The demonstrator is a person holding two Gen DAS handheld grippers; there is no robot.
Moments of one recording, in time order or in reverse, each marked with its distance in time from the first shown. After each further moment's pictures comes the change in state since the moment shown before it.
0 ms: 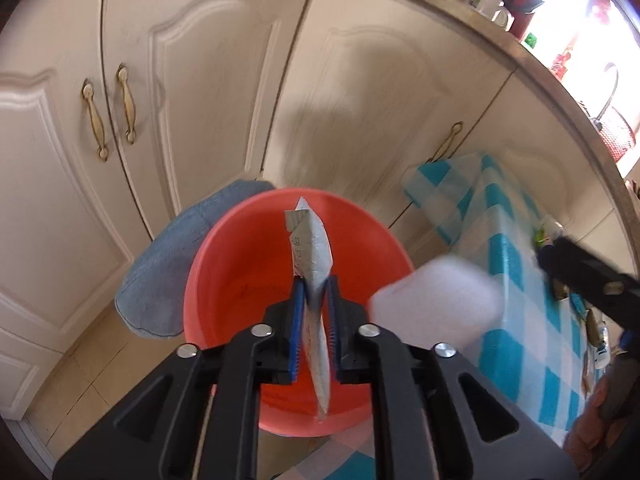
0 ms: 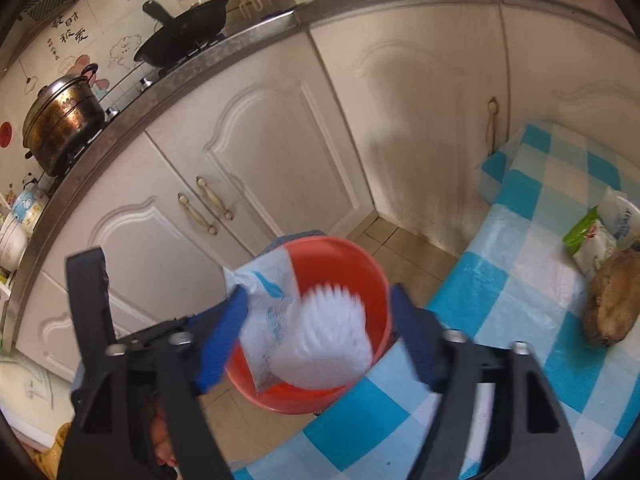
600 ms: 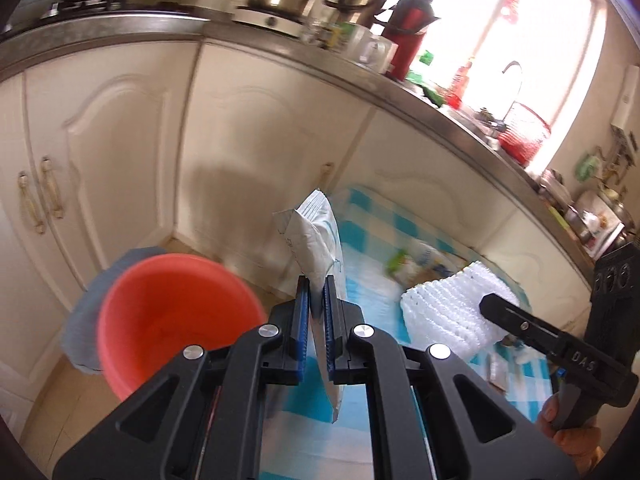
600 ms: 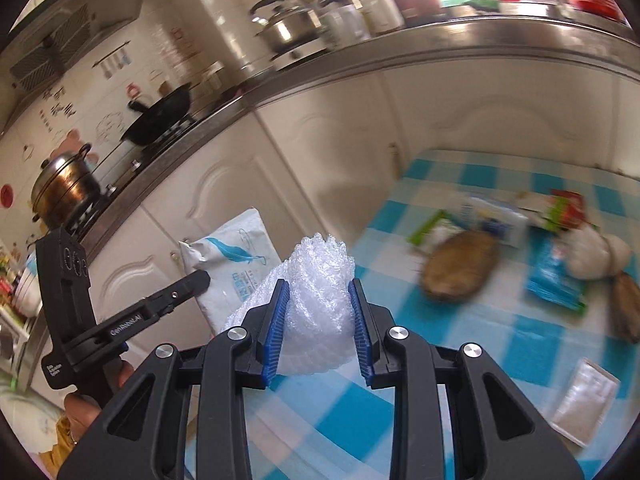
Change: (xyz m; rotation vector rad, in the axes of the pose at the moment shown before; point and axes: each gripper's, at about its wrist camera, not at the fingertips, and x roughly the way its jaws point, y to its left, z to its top) left arm -0.083 -0.100 0.009 0.131 -0.146 -0.227; right arm -0.126 -0.058 -0.026 0.124 -0.170 -0.045
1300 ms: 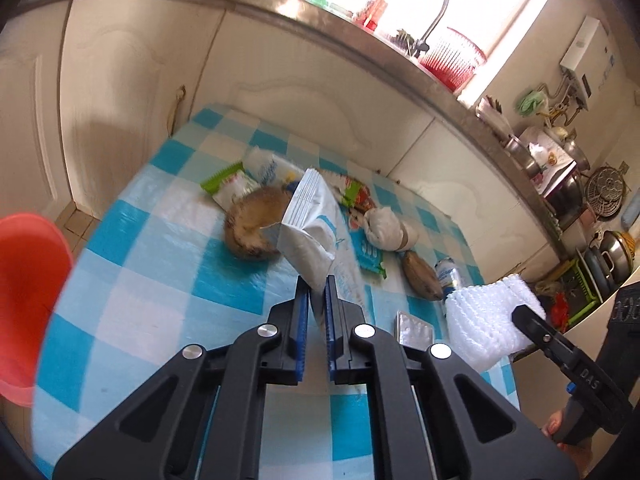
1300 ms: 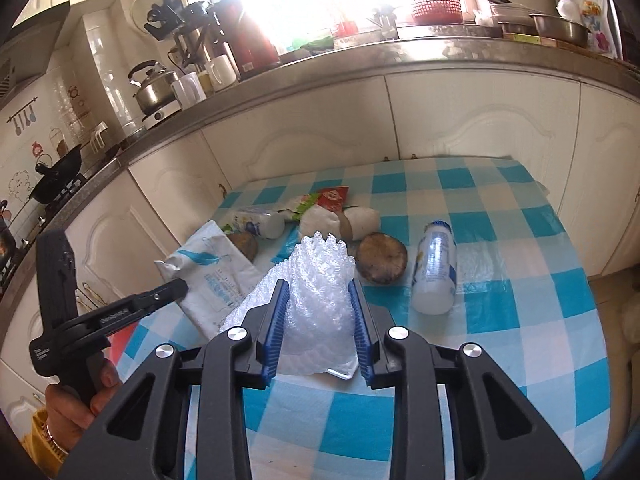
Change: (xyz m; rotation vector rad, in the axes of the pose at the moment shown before) left arm 0.080 -0.148 -0.057 0.112 0.185 -0.274; right arm -0.154 -0.122 -0.071 0.179 -0.178 -0.415
